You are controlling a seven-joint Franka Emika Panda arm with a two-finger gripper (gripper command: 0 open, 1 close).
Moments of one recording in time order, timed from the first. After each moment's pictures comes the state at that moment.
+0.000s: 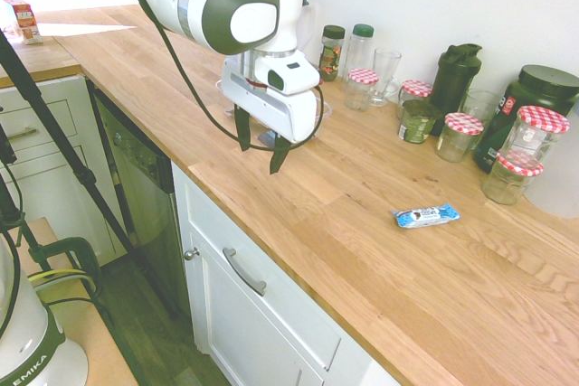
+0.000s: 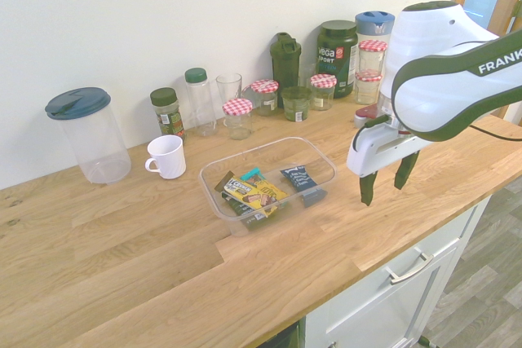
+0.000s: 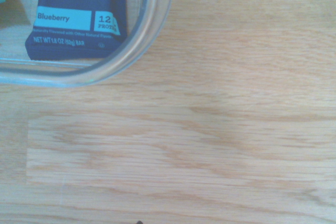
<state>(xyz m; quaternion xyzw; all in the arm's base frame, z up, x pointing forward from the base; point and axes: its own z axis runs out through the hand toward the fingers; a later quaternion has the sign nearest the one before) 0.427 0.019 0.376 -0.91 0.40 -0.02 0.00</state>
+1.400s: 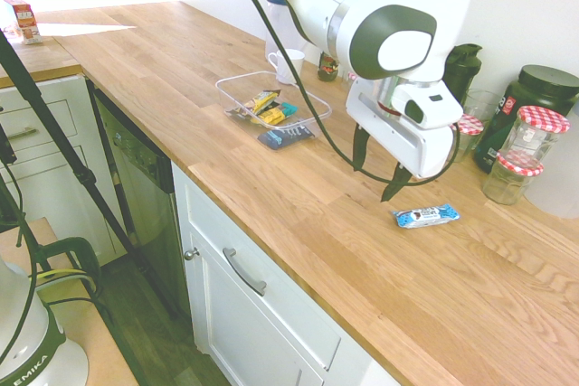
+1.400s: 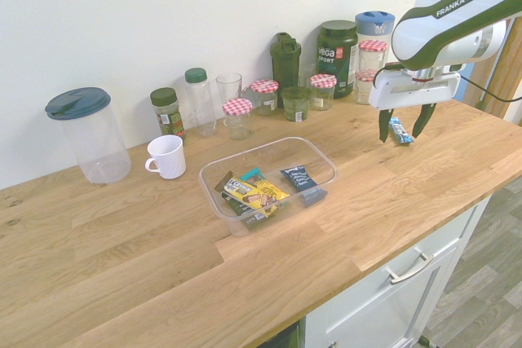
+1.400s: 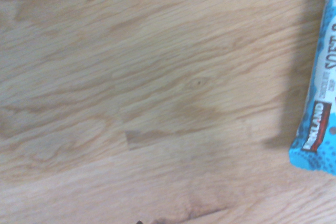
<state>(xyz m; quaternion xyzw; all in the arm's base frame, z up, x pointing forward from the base) 0.534 -0.169 0.383 -0.84 0.54 -0.02 0.02</state>
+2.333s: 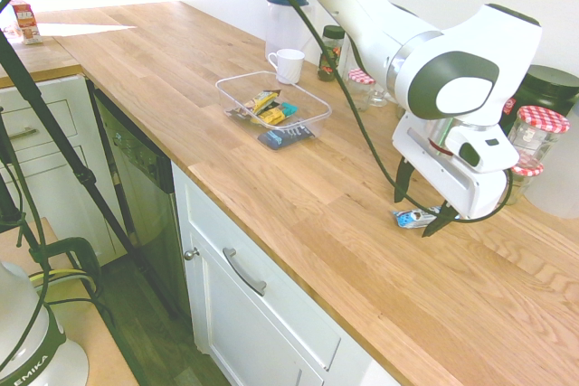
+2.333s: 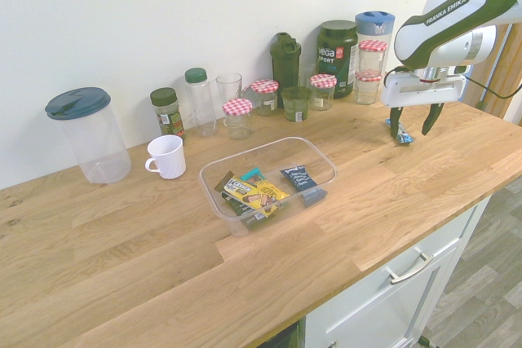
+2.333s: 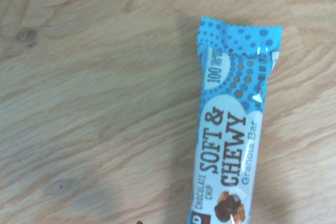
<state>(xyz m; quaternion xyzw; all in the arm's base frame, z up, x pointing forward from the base) 0.564 -0.247 0.353 -0.82 0.57 -0.01 0.01</state>
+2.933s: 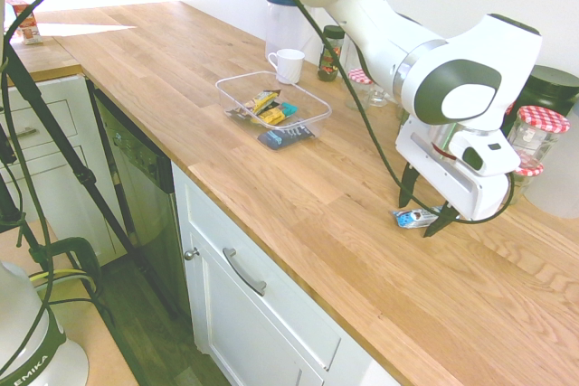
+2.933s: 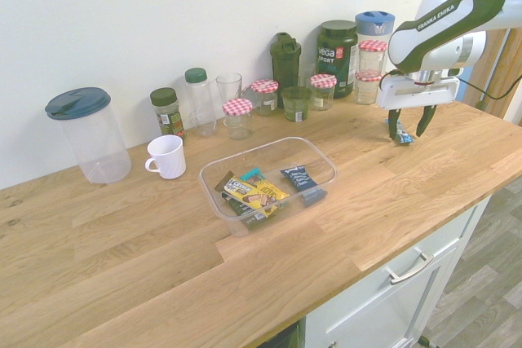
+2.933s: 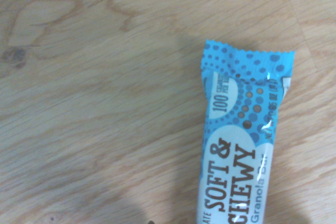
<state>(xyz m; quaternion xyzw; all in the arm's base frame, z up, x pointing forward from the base) 0.575 -0.249 0.341 -0.82 0.57 -0.01 0.00</state>
